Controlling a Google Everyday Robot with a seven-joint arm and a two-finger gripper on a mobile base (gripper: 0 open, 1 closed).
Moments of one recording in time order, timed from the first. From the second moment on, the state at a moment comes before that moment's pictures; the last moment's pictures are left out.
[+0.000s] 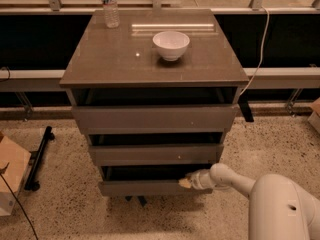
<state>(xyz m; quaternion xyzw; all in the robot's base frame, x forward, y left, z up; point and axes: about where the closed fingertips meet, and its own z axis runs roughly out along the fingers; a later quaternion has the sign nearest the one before) 0.649 -0.142 0.214 -0.26 0.90 0.23 0.26</state>
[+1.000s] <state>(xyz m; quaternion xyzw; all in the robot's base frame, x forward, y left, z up) 0.649 -0.142 0.216 -0.26 0.90 0.23 0.26</state>
